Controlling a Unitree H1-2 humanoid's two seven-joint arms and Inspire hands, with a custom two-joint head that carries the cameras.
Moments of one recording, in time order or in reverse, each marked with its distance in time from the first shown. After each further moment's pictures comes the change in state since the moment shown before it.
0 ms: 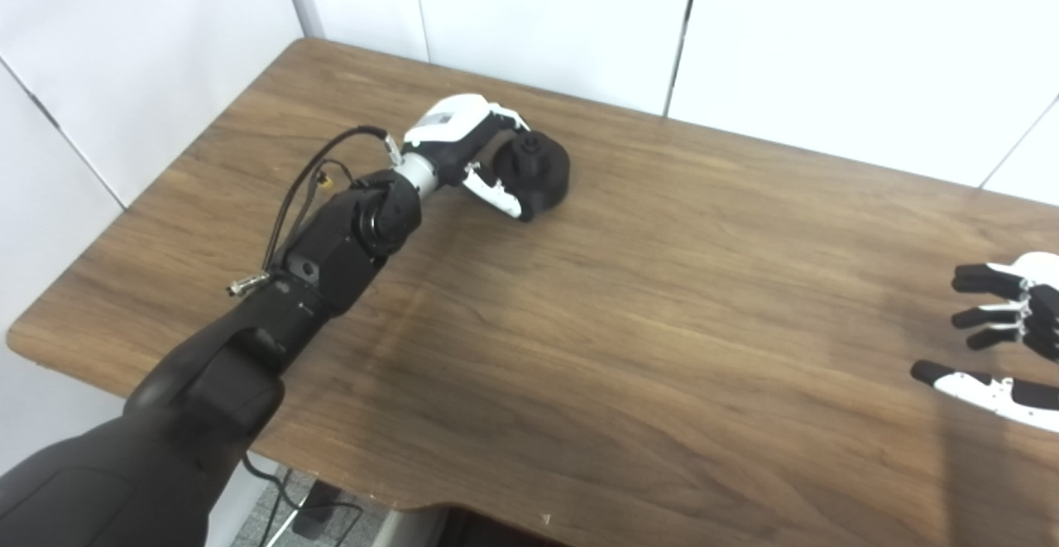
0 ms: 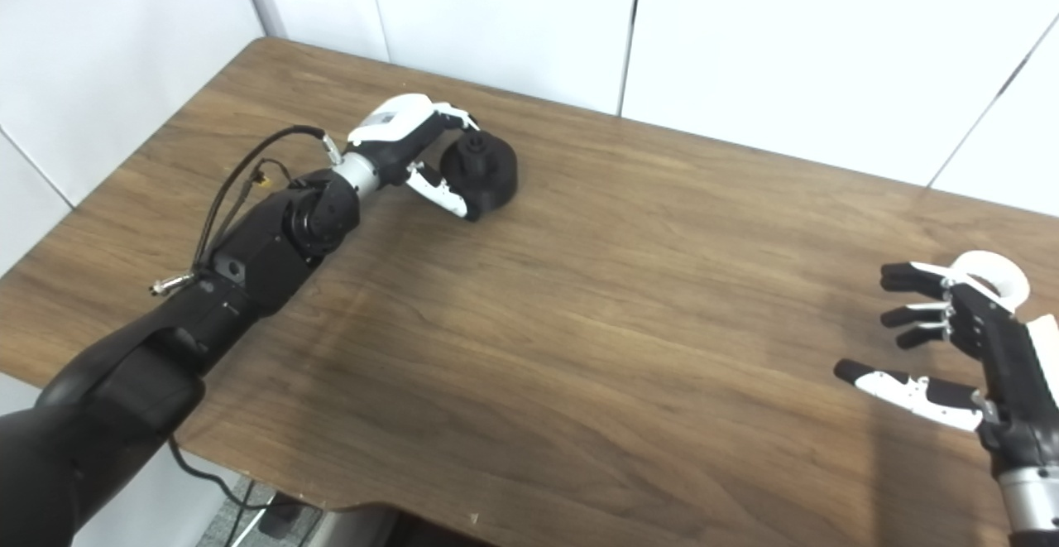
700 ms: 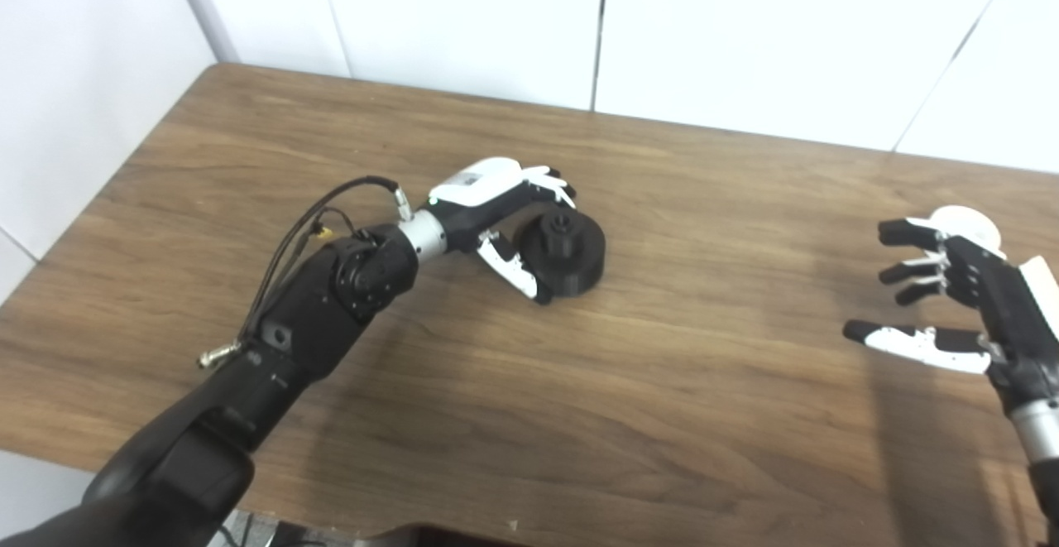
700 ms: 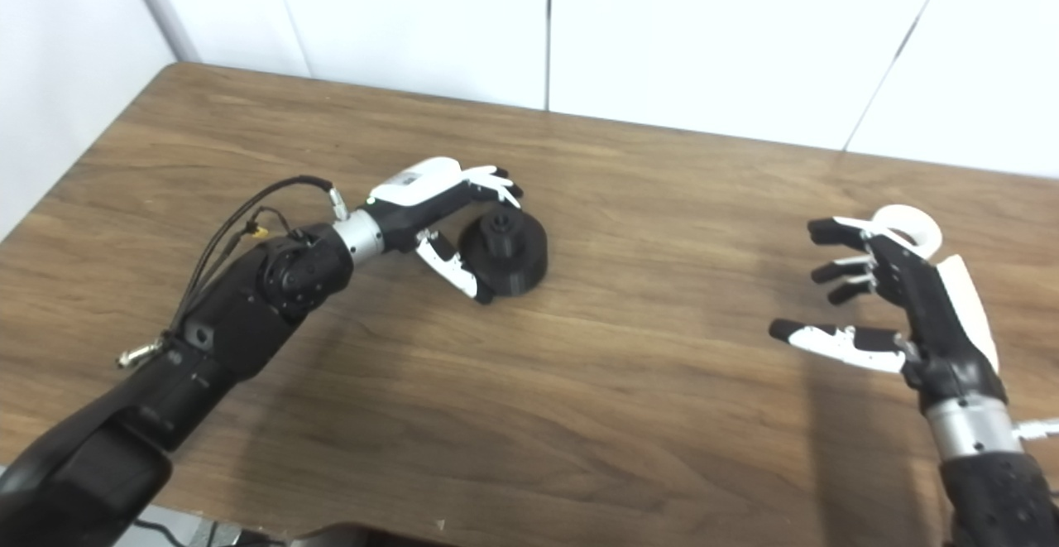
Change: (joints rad) left arm 0.065 -0.079 -0.064 -0.189 -0.042 -0.150 -0.185; right arm 0.002 0.015 0.010 -0.059 -0.048 0.069 0.000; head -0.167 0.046
